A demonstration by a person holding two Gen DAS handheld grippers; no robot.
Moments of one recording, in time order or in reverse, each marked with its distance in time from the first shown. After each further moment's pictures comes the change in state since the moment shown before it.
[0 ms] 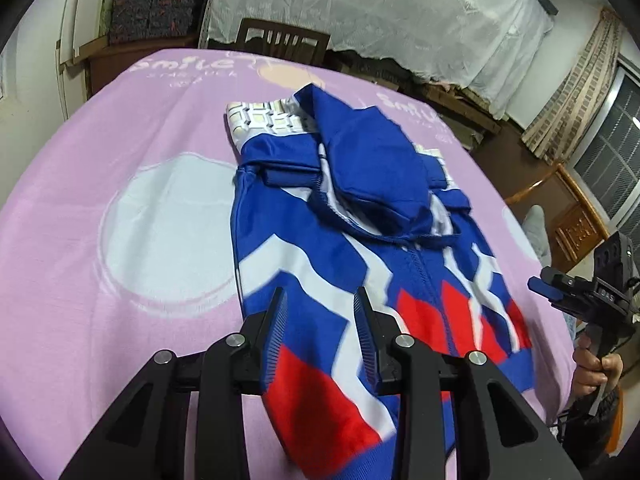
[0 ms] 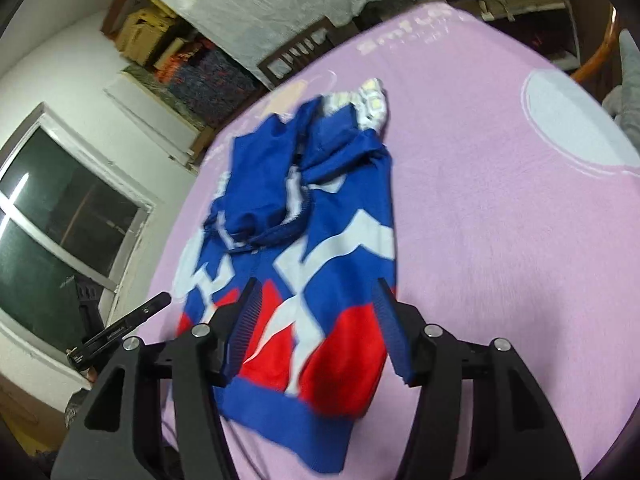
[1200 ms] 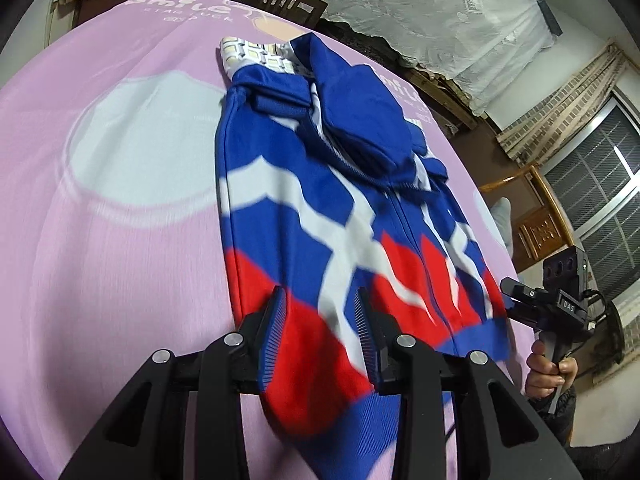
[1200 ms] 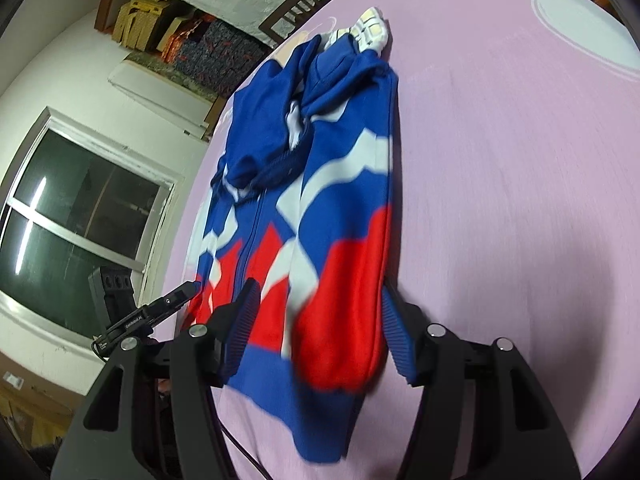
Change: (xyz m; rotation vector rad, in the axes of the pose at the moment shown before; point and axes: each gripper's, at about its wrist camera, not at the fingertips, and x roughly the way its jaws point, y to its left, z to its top) left arm 0.002 0.017 -0.046 -0.112 0.101 -0.193; right arm 0.018 -0.014 -0.039 0.055 0.140 0.129
